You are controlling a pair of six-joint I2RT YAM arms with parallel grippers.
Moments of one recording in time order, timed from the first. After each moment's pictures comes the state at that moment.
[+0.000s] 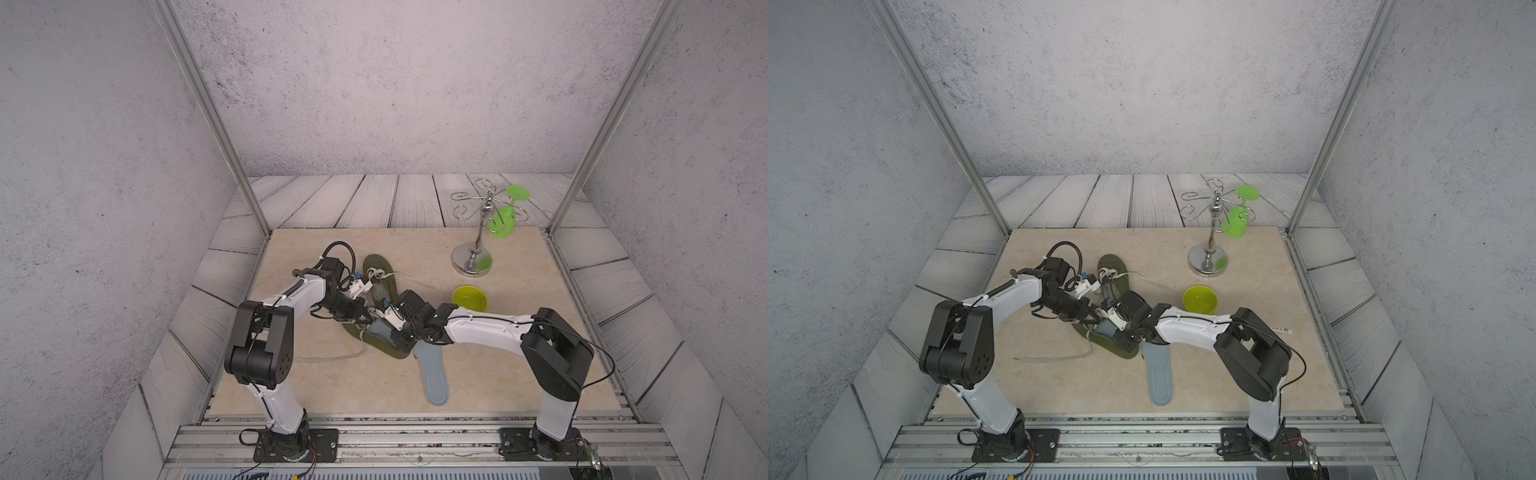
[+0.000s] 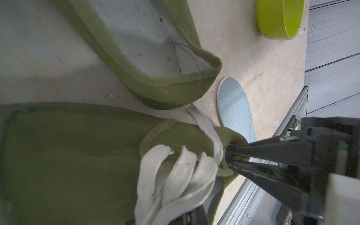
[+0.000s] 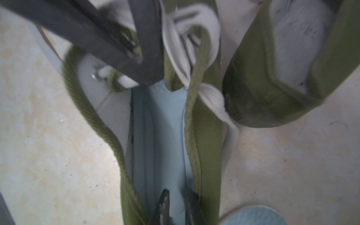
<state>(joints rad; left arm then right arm) -0.23 1.76 1.17 -0.84 0.69 0.14 0.93 1.80 1.21 -0.38 -0.09 0.02</state>
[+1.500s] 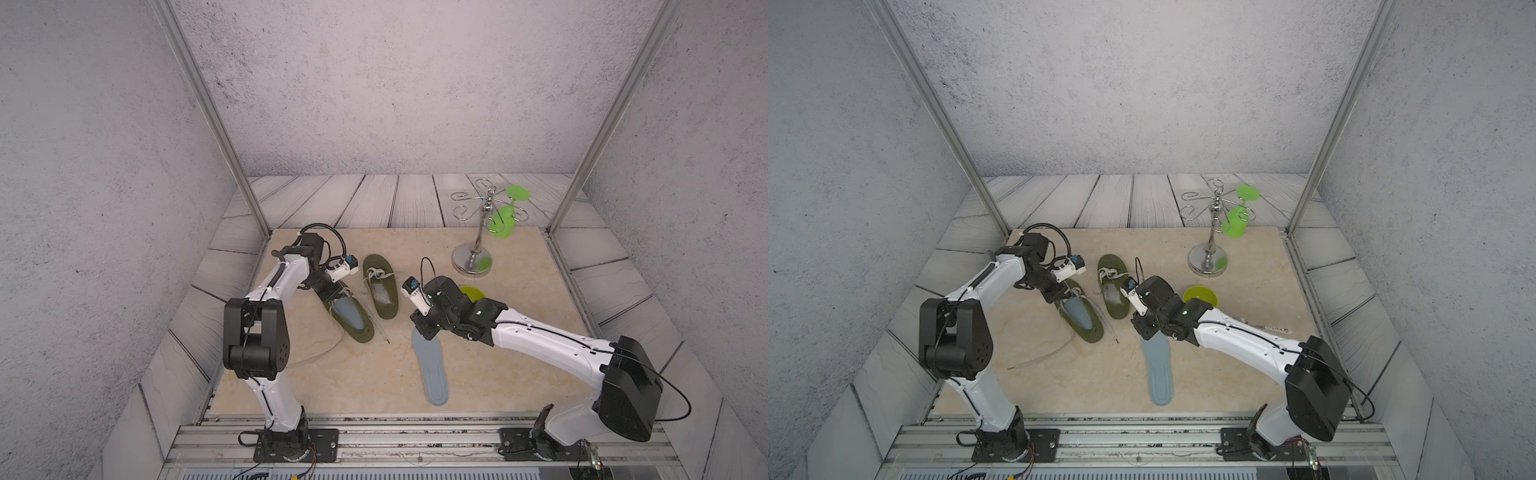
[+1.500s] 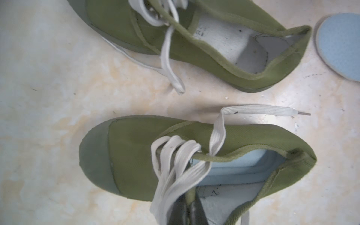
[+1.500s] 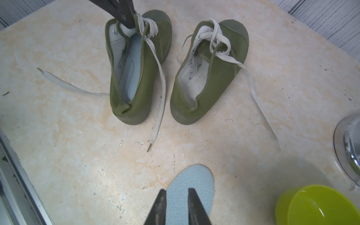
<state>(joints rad) -0.08 1.83 1.45 -0.94 0.32 0.86 0.88 1.49 1.12 -0.45 0.02 0.01</state>
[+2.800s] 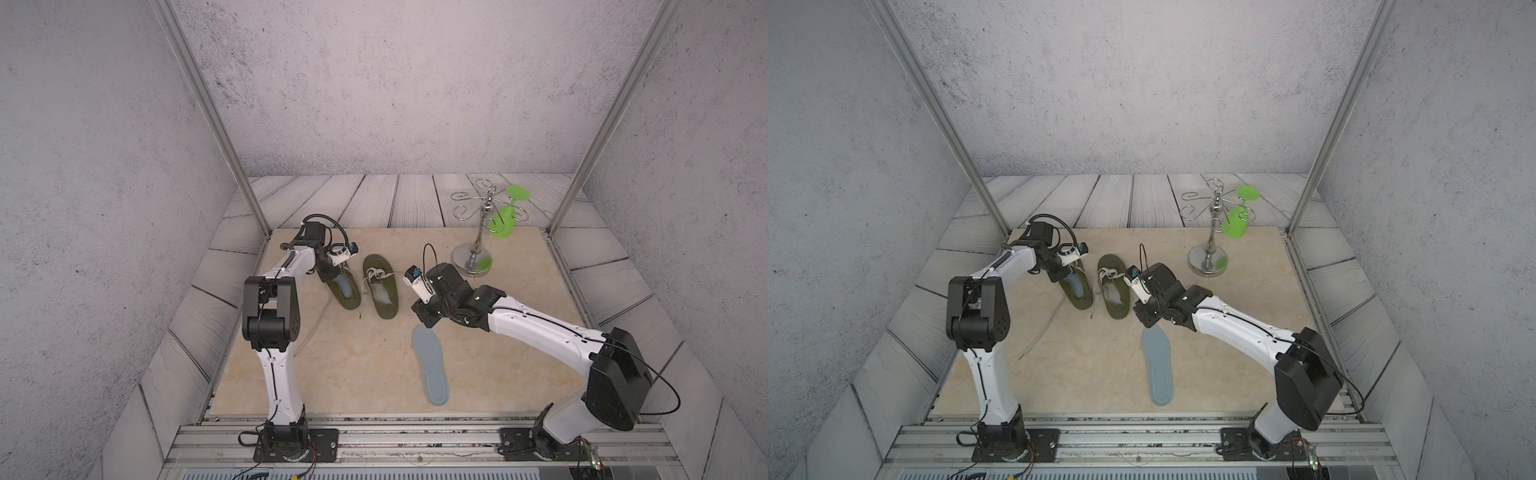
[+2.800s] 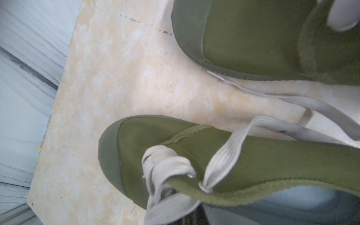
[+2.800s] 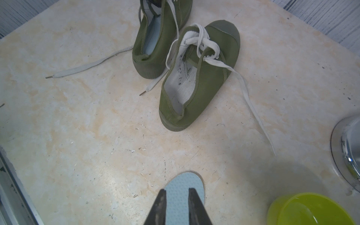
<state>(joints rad) -0.06 2.08 1.61 -0.61 0.17 1.03 0.79 1.55 1.20 -0.49 -0.05 -0.01</state>
